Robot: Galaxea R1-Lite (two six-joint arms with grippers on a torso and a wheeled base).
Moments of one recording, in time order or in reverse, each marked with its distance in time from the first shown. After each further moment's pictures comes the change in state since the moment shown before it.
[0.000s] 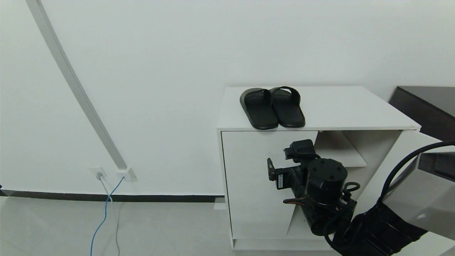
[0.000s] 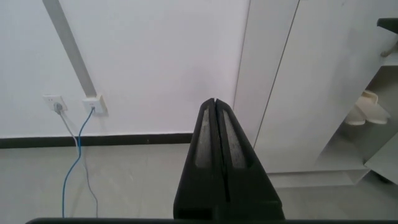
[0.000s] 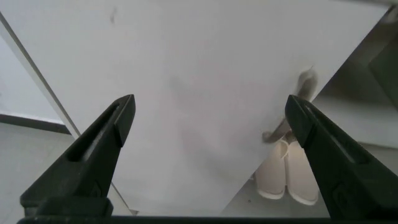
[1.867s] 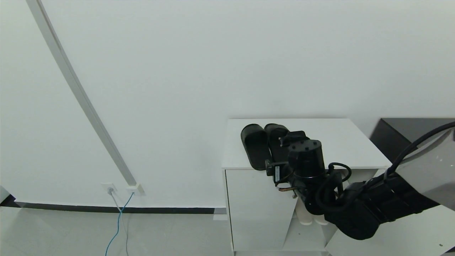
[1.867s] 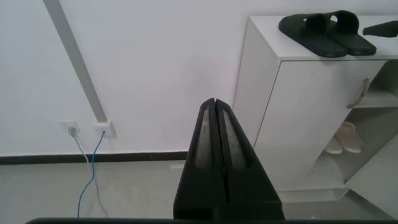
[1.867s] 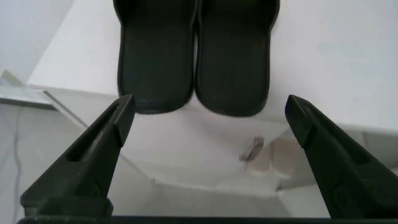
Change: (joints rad) left arm 0.000 0.000 0.000 0.000 -0.001 -0.002; right arm -0.039 -0.048 -0.241 0.606 0.053 0.246
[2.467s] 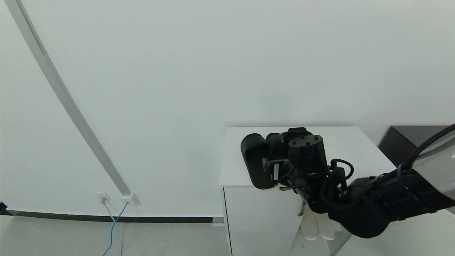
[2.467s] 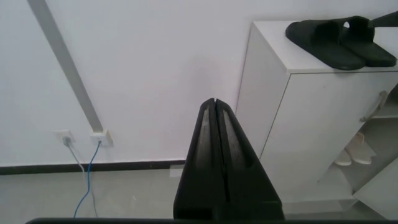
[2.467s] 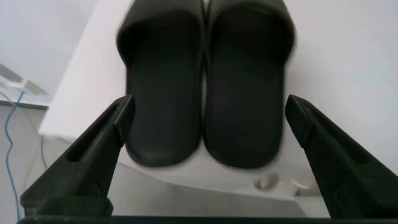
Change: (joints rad) left arm 0.000 0.000 0.000 0.000 -0.001 0.003; right arm 0.011 -0.033 -0.020 0.054 0.038 0.057
